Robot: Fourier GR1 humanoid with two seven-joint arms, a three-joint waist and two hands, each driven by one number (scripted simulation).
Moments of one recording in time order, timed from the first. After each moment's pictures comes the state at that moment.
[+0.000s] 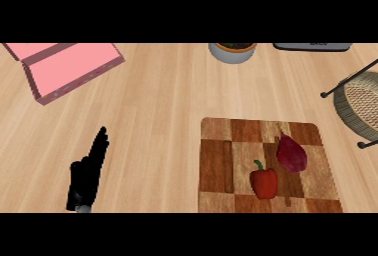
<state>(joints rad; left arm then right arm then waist) 0.04 0.29 -0.31 -1.41 0.15 0.39 0.00 0.70 -0.68 0.26 -2.32 0.61 -0.57 0.84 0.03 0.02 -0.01</state>
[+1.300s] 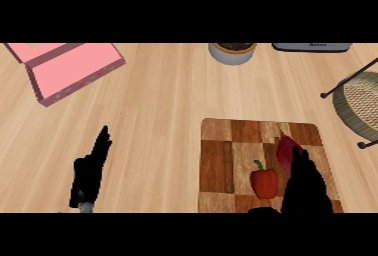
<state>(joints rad) 0.02 0.26 -0.29 -1.37 0.14 0.37 -0.01 0.13 -0.15 0.53 -1.99 1.15 0.00 1.24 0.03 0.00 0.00</state>
